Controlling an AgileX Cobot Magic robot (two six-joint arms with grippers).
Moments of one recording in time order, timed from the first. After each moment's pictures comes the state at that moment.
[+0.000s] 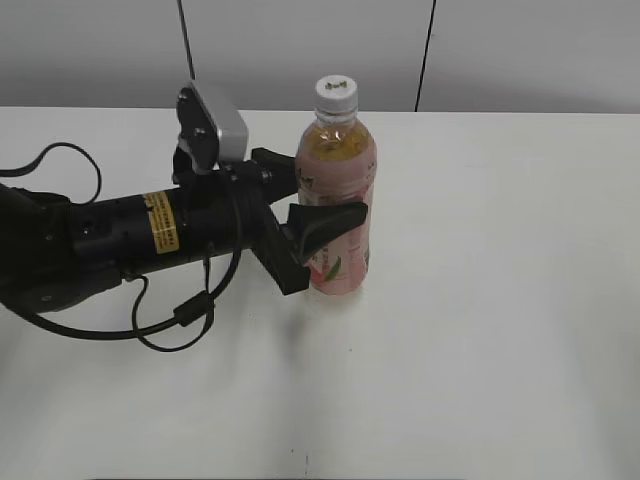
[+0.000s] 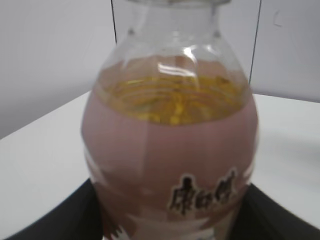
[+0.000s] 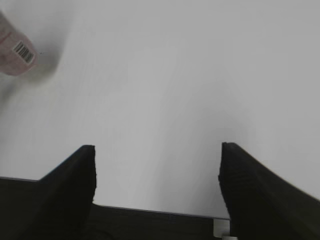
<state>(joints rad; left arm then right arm) -0.49 1.92 -0.76 0.78 -1.08 -0.31 0.00 0.25 -0.53 0.18 1.00 -0.21</state>
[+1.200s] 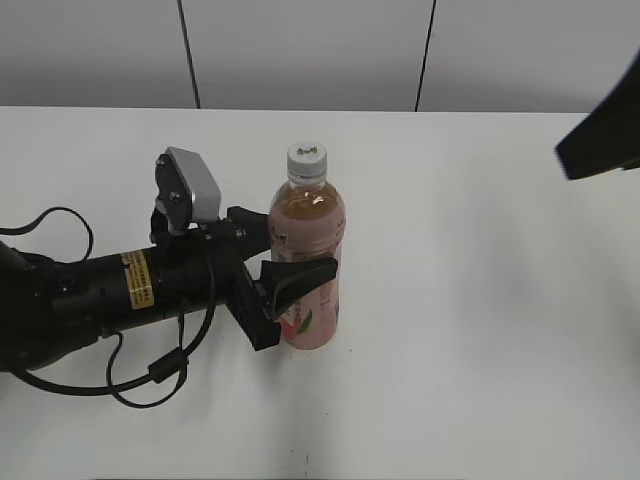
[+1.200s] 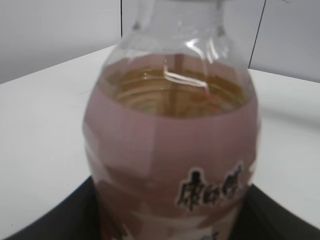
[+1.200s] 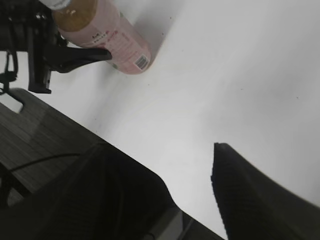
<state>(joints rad) -0.45 2.02 -0.63 0.76 -1.21 -0.25 0.21 1.21 -1.14 0.46 1.15 -0.42</state>
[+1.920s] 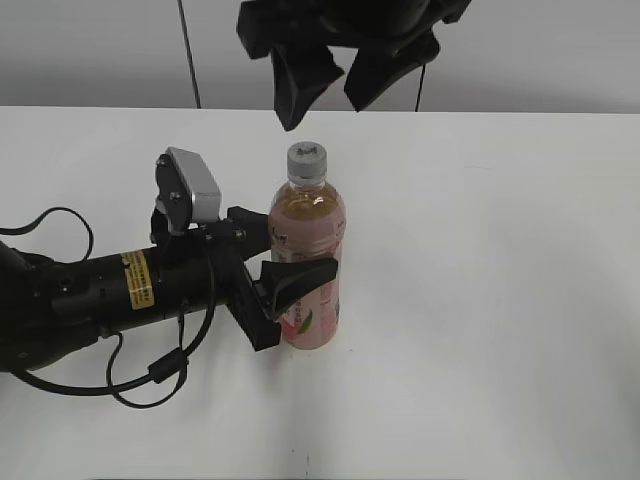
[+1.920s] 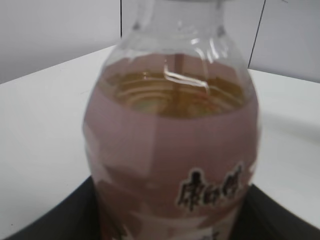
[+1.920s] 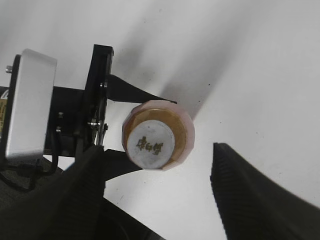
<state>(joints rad) -0.45 2.02 -0.63 0.76 -1.21 -0.25 0.74 1.81 -1.79 0.06 1.21 0.07</state>
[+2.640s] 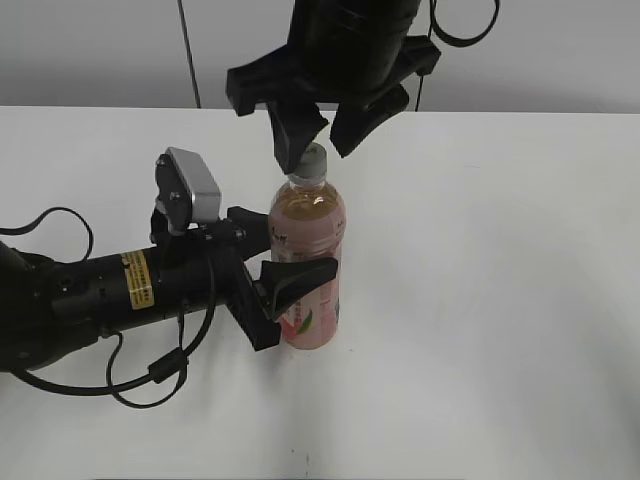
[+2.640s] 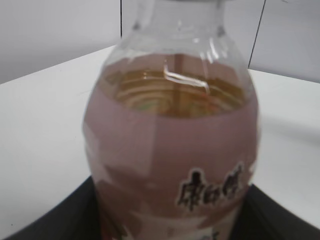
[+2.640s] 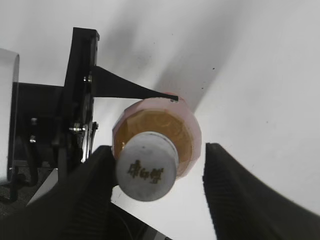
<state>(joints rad) -0.45 2.02 -0.63 0.76 -1.21 -0.25 0.74 1.91 -1.79 0.07 1.22 0.10</state>
